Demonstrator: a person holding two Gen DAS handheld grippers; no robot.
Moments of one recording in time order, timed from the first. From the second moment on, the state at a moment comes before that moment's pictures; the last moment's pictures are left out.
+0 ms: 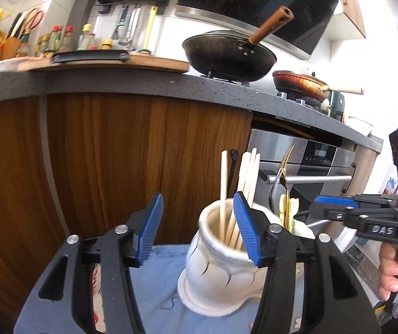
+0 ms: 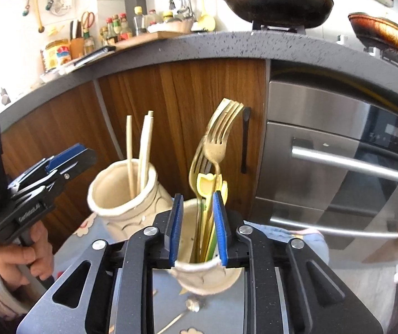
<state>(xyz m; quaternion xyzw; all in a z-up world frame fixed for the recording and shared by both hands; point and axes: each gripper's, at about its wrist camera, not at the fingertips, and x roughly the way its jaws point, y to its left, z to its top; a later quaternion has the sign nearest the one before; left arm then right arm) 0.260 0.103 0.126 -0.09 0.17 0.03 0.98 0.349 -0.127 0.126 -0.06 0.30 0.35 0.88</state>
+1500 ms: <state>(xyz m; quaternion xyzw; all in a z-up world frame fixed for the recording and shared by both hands) 0.186 0.037 0.016 -0.01 0.31 -0.06 0.95 0.281 -0.203 -0.013 -0.02 0.42 0.30 0.86</state>
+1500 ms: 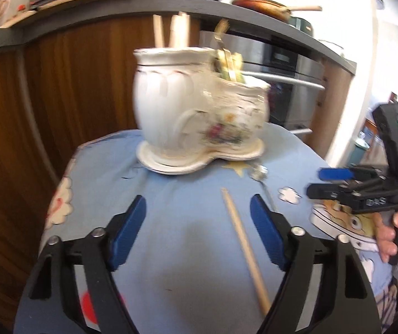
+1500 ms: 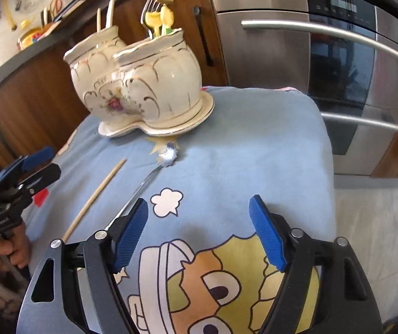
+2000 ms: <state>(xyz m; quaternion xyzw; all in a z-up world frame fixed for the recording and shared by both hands) 0.206 0.003 -0.012 0.03 0.41 -0.11 0.90 0.279 -0.205 -0.012 -0.02 0.42 0.29 0.86</state>
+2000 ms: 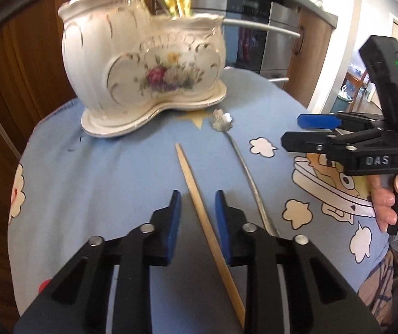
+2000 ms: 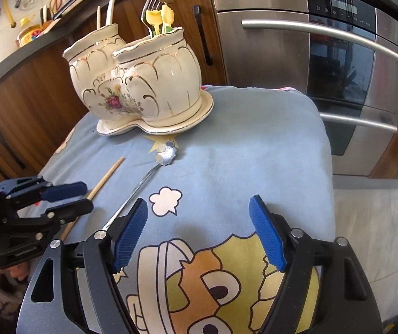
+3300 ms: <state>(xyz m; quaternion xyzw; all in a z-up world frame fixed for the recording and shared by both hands) 0.210 0.055 -0.017 -0.09 0.42 -0.06 0.90 0.275 -0.139 -0.011 -0.22 0.46 0.34 0.79</state>
